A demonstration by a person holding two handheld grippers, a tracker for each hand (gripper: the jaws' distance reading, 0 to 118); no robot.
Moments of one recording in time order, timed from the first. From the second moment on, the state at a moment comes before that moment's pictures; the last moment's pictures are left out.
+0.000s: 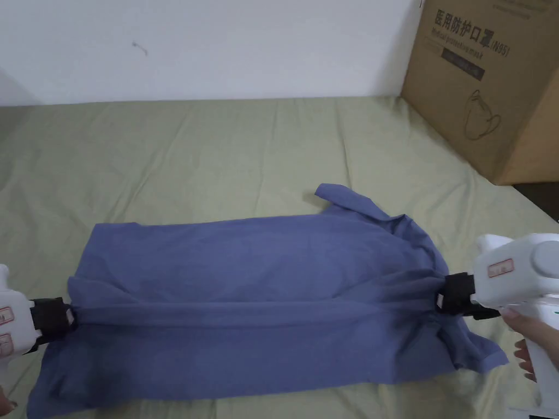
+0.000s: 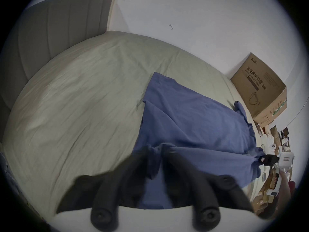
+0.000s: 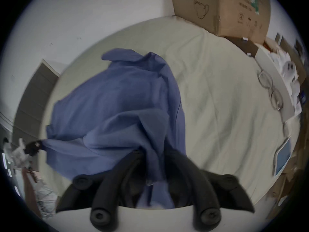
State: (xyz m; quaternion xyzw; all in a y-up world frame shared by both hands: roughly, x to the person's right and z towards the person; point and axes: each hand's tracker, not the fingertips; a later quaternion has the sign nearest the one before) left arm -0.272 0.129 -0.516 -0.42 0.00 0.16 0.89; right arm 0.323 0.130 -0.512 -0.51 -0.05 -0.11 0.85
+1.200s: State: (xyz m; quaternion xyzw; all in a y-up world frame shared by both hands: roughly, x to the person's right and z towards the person) left arm -0.291 0.160 -0.451 -0.42 -0.02 0.07 0.90; right arm 0.228 0.226 -0.274 -0.11 0.00 -0.07 0.99
